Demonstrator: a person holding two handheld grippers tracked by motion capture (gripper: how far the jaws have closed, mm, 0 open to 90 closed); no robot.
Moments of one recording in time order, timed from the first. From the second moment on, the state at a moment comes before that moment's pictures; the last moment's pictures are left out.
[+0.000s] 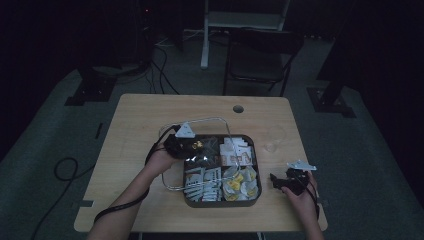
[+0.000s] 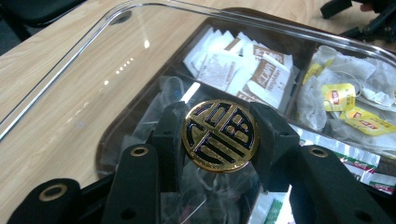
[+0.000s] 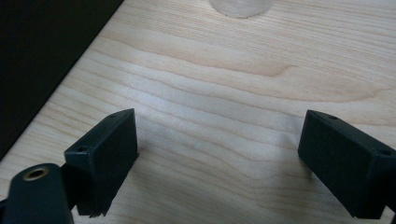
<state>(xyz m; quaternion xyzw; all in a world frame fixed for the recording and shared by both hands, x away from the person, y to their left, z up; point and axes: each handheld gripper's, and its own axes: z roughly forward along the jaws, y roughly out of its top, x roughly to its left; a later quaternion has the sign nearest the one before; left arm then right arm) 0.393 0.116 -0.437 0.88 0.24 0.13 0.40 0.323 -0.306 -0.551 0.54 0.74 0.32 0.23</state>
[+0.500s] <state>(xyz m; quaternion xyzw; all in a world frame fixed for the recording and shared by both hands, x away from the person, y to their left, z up) 0.398 0.162 -0.432 0.86 0.28 0.16 0.40 0.323 -0.306 -0.551 0.54 0.74 0.32 0.23</state>
